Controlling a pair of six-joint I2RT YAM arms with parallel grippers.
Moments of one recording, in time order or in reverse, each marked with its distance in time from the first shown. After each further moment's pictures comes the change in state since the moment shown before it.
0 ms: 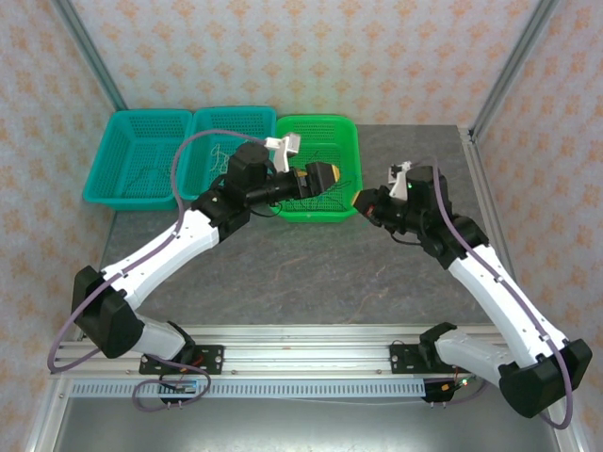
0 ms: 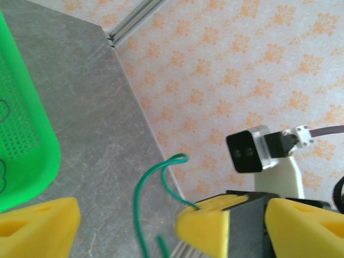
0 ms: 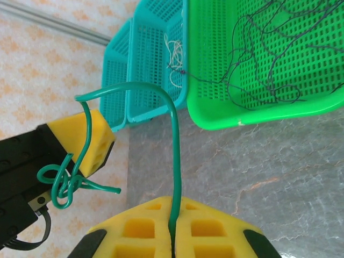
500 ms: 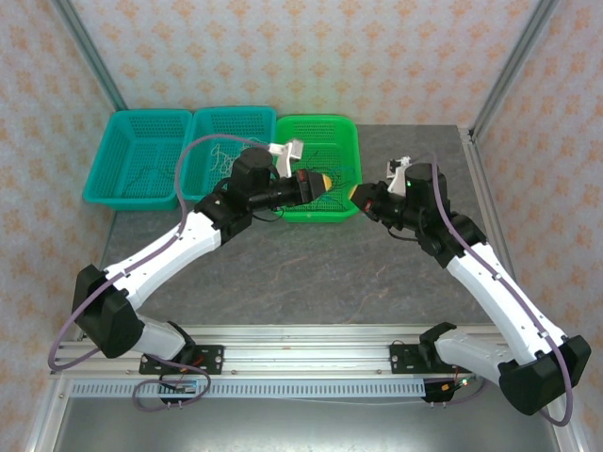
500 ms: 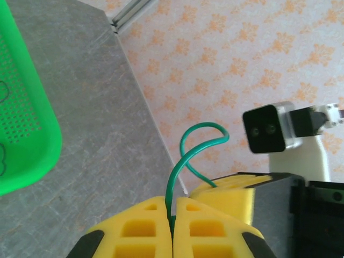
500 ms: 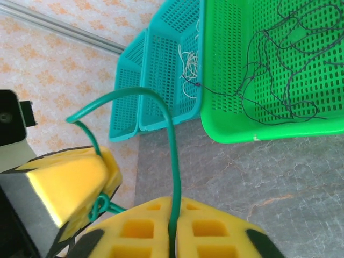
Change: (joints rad) left arm -0.011 -0.001 -0.028 -0.024 -0.016 0.006; right arm 0.005 0.009 0.003 0.076 0.006 0.009
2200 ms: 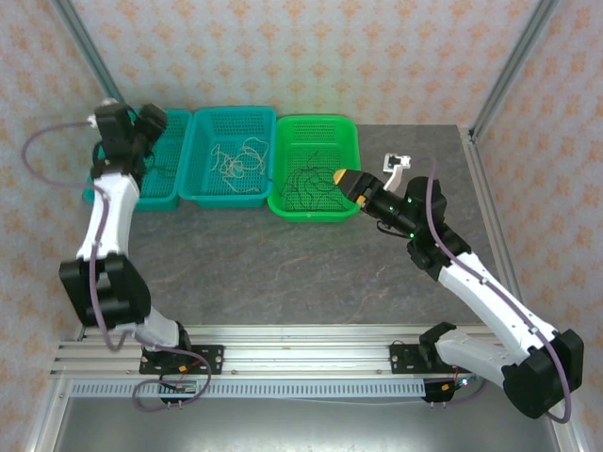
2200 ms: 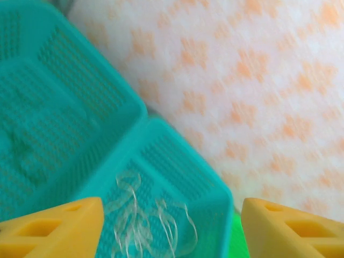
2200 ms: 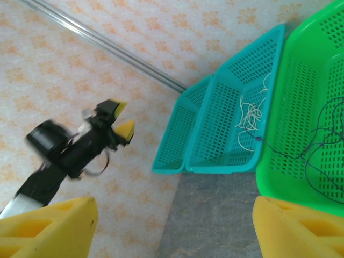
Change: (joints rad) left arm 0.828 0.030 0.077 -0.127 -0.312 0.040; right arm 0.037 -0.004 -0.199 0.532 0.045 0.006
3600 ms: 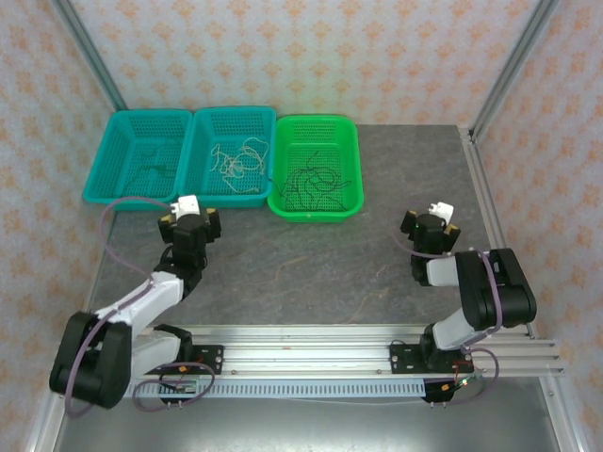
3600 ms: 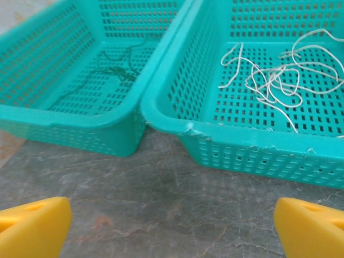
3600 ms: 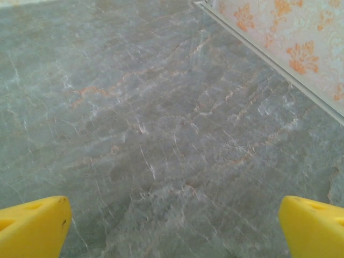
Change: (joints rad) left arm -0.380 -0.279 -0.920 0.572 -0.595 0.686; right arm -0.422 0.486 -0.510 0.642 0.750 -0.730
